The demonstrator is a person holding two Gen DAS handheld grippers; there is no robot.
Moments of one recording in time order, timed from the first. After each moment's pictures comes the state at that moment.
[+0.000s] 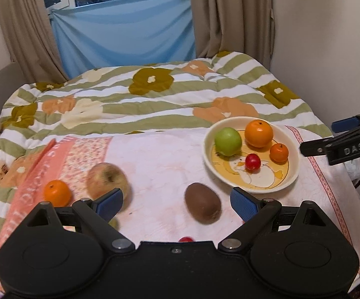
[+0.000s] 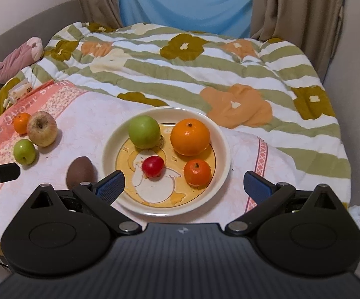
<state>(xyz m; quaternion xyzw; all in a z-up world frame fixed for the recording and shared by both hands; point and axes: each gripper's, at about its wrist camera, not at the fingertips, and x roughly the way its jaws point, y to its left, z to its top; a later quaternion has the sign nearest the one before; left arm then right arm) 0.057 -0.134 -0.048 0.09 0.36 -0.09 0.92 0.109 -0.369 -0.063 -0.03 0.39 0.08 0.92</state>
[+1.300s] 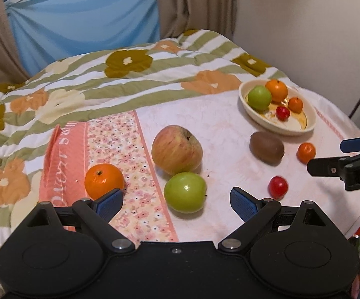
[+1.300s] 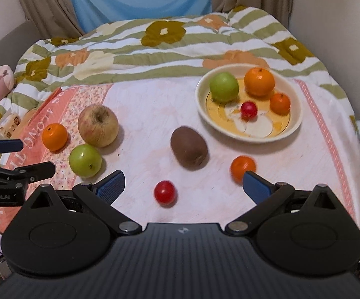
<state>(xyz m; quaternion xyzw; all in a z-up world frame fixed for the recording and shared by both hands) 0.107 0.041 -0.084 0.13 0.39 -0.24 0.88 0.052 -0.156 -0.090 0.09 0.42 -0.05 0.90</state>
